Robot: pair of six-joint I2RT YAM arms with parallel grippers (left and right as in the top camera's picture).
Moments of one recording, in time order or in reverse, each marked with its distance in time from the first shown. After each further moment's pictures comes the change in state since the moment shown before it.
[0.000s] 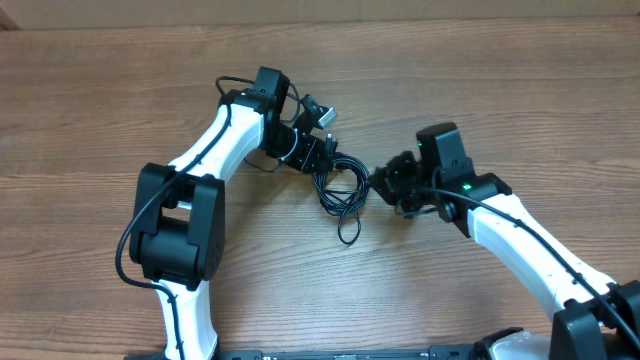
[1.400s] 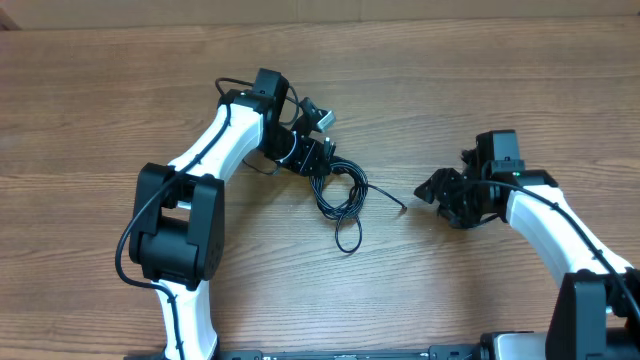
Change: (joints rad) left arm 0.005 0.000 0.000 -0.044 -0.015 0.004; right arm -0.322 0.061 -0.044 -0.253 0.034 -0.697
